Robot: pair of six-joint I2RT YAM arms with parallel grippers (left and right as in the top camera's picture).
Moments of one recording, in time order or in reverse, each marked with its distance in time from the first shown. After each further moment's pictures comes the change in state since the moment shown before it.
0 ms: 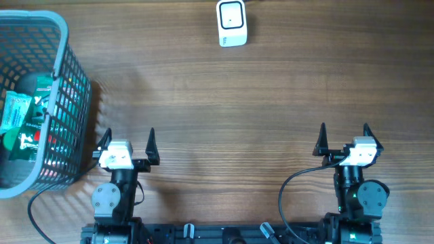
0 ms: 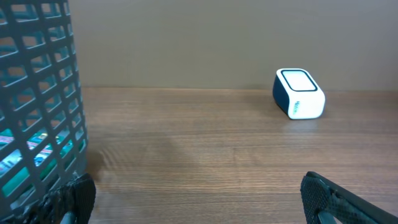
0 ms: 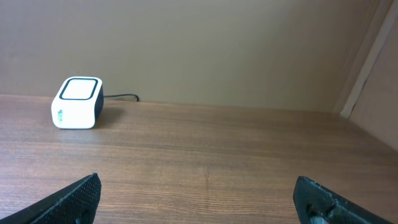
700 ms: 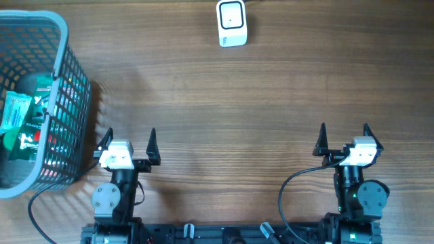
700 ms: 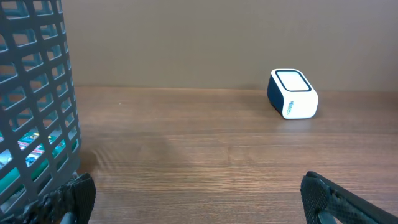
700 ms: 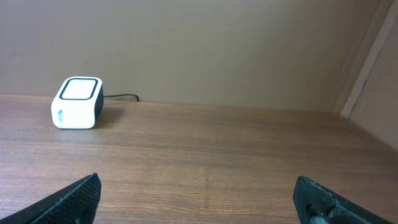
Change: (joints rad) left arm 0.000 0.000 0.000 0.000 0.018 -0.012; right arm 0.000 0.000 0.000 0.000 0.000 0.000
